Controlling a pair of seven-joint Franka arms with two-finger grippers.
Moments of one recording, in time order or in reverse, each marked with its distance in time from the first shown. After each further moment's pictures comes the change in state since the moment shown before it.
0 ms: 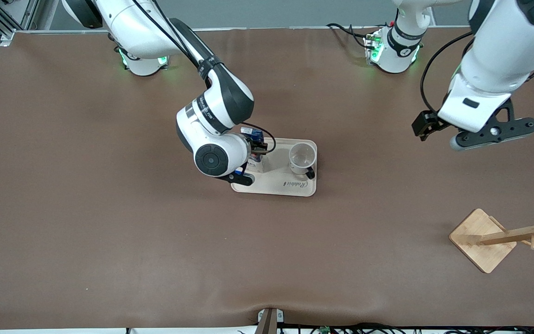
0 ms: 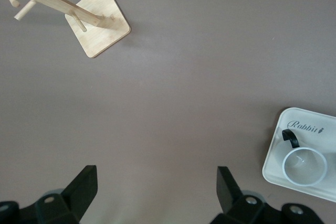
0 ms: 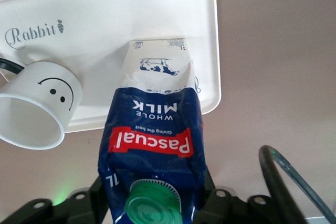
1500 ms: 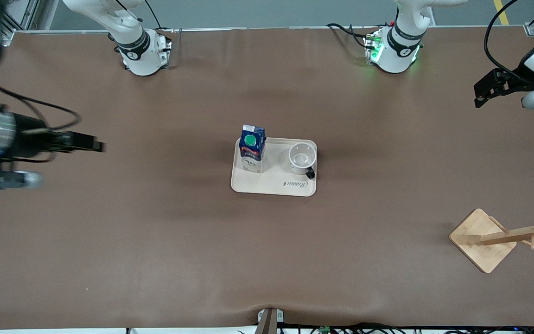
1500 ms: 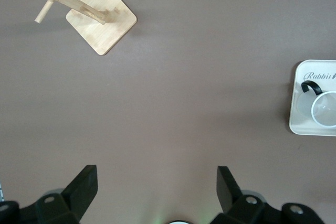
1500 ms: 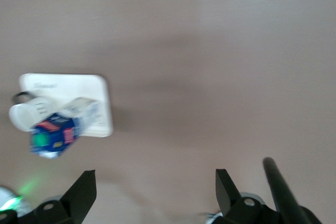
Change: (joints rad) left arm -0.168 -0.217 0.425 -0.166 -0.161 -0.001 0.440; right arm -0.562 -0.325 -0.062 0.217 -0.214 -0.389 -0.661
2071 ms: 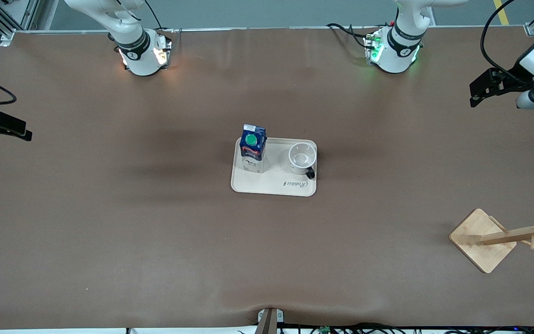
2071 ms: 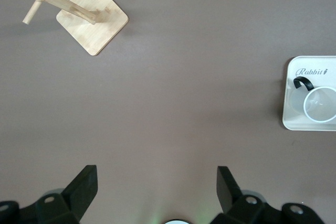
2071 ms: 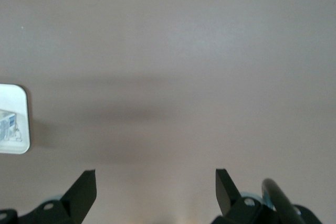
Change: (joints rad) left arm -0.003 0.000 -0.001 -0.002 -0.027 -0.001 0.012; right arm -0.073 -0.304 0.000 -0.438 -0.211 0.277 -0.202
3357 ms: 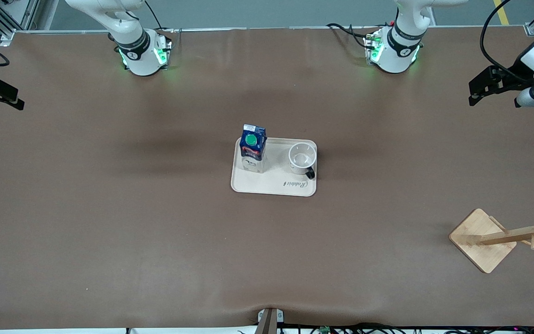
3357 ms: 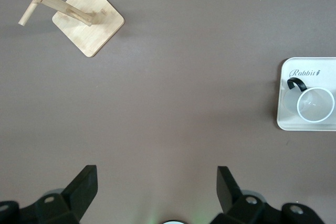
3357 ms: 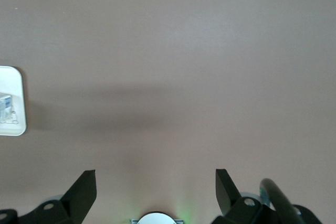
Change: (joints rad) left arm 0.000 -0.004 0.000 0.005 -0.010 0.000 0.000; right arm -0.030 -0.148 0.014 -0.118 -0.013 -0.045 -0.006
